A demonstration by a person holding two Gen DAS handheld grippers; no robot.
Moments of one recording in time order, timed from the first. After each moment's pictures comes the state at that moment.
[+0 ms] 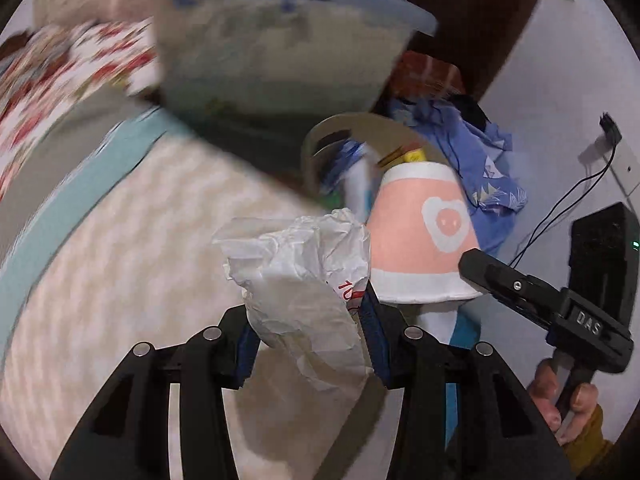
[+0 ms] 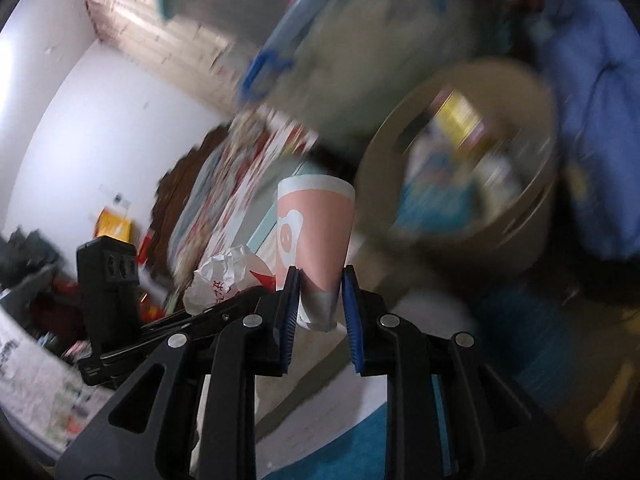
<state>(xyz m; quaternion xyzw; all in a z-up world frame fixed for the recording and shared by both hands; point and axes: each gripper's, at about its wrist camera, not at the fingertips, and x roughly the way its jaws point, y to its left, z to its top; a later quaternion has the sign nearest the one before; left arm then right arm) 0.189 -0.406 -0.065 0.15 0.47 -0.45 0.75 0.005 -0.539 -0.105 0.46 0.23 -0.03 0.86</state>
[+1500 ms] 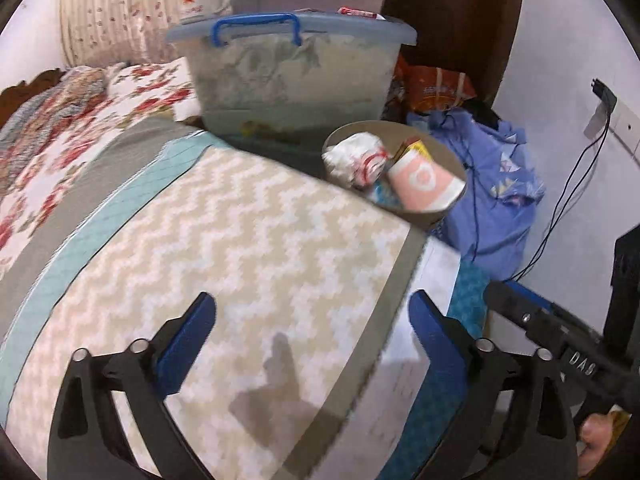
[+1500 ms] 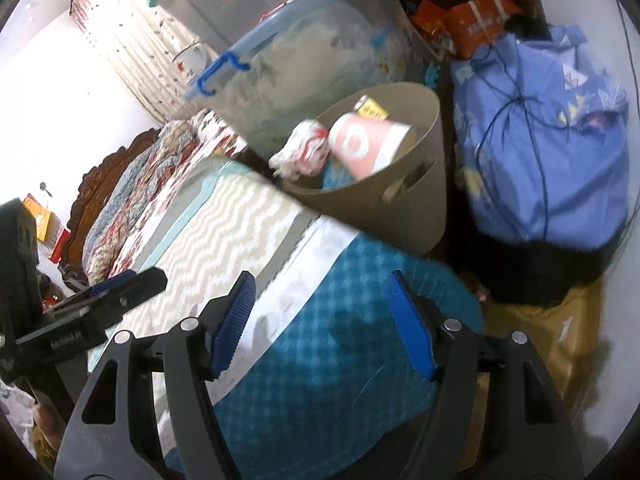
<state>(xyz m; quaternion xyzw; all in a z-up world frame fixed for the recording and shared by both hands) 0.117 -0.323 -0.046 0.18 0.40 -0.39 0.81 -0.062 -0.463 -0.103 0.37 0.27 -0.17 0.87</state>
